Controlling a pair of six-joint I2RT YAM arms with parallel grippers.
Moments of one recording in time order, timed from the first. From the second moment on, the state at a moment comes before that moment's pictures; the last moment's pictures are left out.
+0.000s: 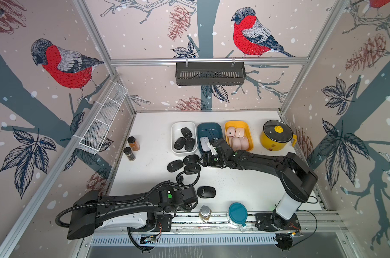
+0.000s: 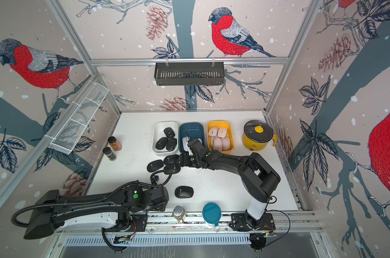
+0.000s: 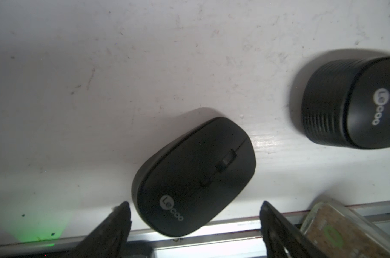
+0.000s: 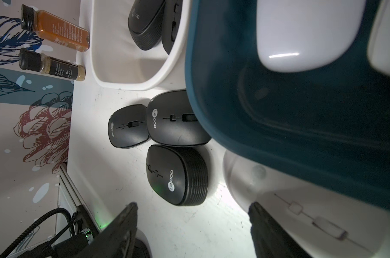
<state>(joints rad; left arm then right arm) -1.28 1.02 0.55 -0.94 -0.21 -1.18 0.82 1.74 1.00 -0.08 -0.30 0.73</state>
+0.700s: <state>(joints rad) -1.28 1.13 0.54 -0.94 -0.22 -1.17 0.83 1.74 1.00 -0.07 -0.32 0.74</state>
